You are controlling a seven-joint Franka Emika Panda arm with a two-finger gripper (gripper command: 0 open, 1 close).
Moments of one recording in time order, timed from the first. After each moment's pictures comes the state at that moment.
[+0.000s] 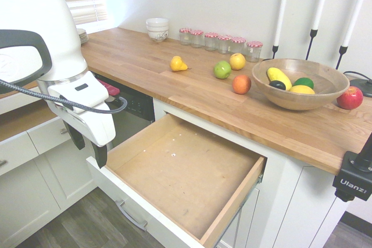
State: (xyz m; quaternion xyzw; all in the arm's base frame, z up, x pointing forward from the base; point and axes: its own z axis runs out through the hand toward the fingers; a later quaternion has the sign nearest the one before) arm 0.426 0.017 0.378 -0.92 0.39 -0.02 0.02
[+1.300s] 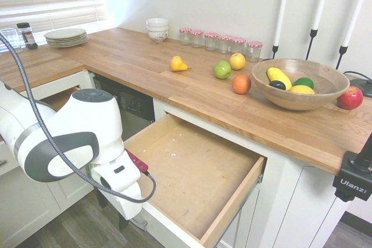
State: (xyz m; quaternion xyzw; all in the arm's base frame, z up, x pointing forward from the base) arm 0.427 -0.041 0.195 -0.90 0.42 0.03 -0.01
